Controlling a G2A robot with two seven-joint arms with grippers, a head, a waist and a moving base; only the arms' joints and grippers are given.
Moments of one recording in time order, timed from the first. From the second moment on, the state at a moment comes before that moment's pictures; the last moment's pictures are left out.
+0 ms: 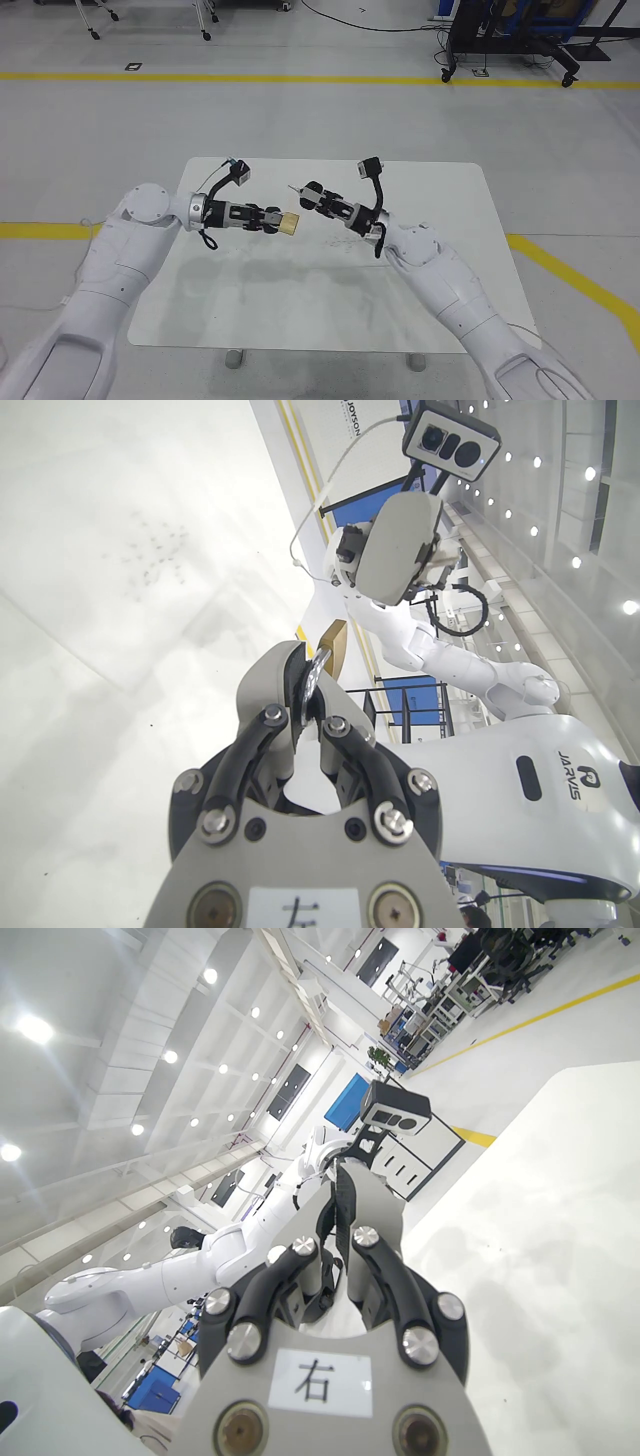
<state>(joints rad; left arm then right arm) 0.69 -1.07 -0.91 -0.94 -0.53 -0.40 -1.42 -0.98 -1.35 0.96 -1.14 0.19 -0.66 0.55</state>
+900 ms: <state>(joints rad) 0.68 -1.07 -0.91 -0.86 -0.60 -0.41 -1.41 -1.01 -1.35 0.97 -1.16 0.15 -0.73 0.55</state>
